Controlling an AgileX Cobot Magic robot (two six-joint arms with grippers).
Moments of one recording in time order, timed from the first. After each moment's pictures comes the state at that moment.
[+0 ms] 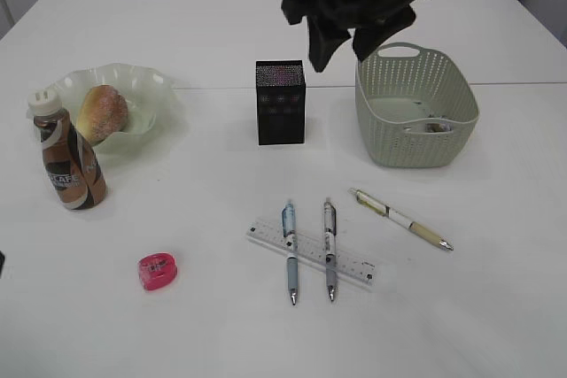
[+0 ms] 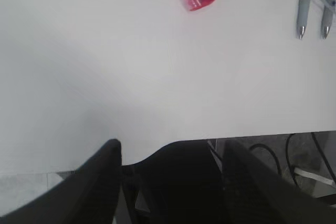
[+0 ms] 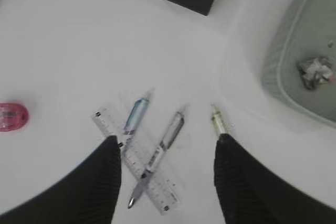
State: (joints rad) left arm -0.21 1.07 -0.78 -0.29 1.06 -0.26; right arm 0.45 1.92 -1.93 0.00 1.24 0.05
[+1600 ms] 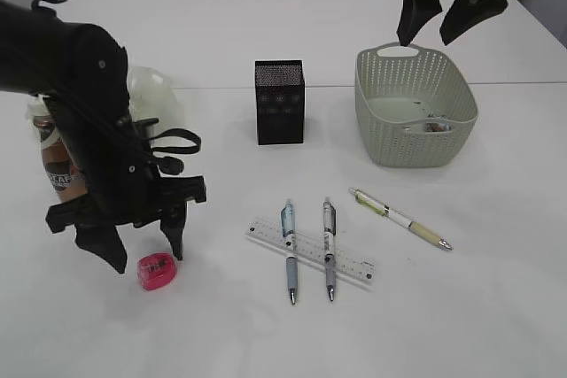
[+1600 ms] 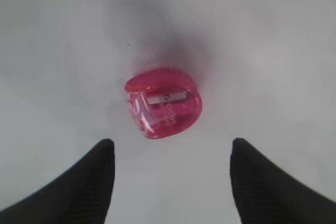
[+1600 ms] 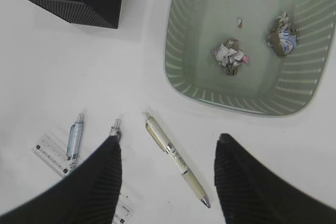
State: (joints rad) left arm -0.45 1.95 -1.24 -0.14 0.94 -0.62; right arm 0.19 1.92 -1.93 0.09 1.24 0.04
